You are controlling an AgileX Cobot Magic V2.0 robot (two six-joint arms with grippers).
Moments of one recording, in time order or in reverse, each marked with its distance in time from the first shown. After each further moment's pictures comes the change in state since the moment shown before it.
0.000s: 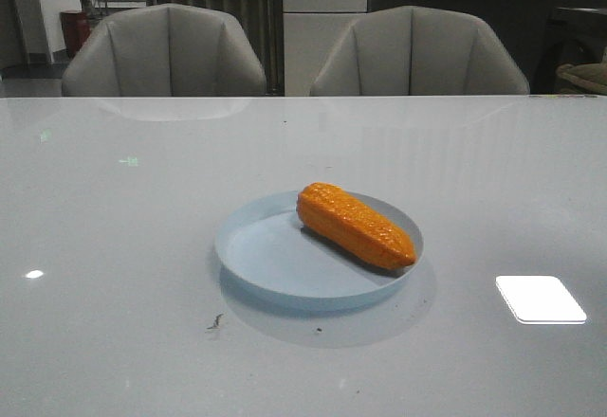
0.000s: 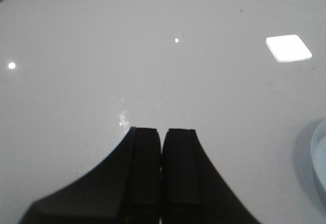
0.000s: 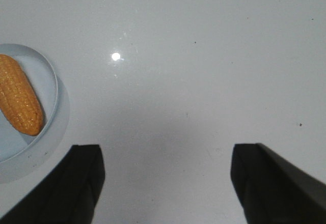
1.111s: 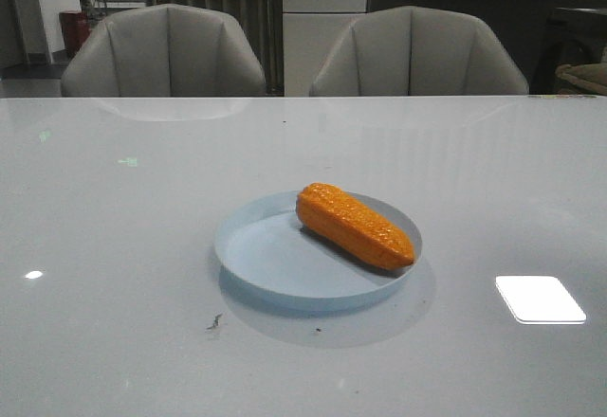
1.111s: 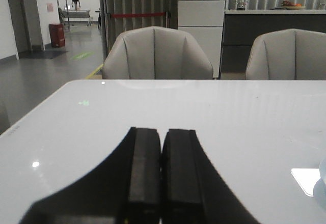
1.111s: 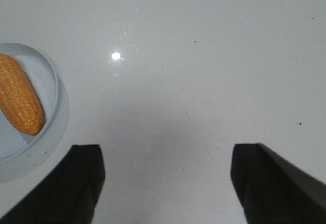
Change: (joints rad) left arm 0.109 -0.978 0.672 -0.076 -0.120 0.000; right arm 0.000 0.000 0.000 0.000 0.002 0.000
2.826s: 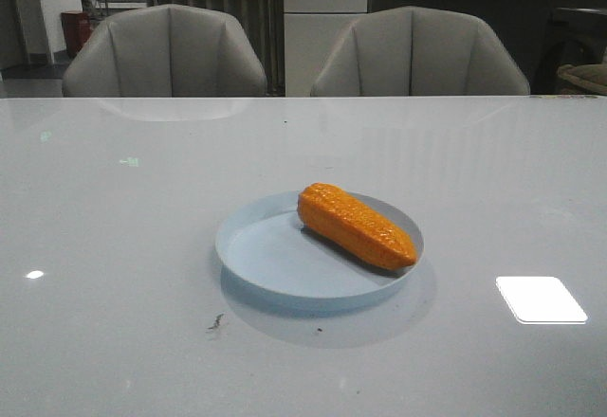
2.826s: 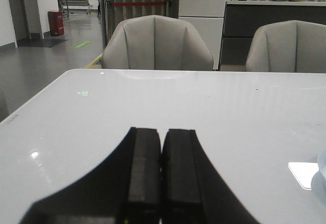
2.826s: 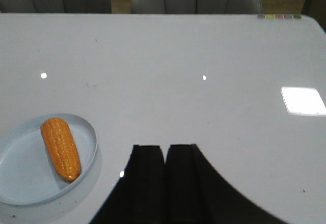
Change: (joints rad) left arm 0.000 0.000 0.000 -0.010 0.022 0.000; right arm 0.094 -0.601 0.355 0.023 -0.261 0.000
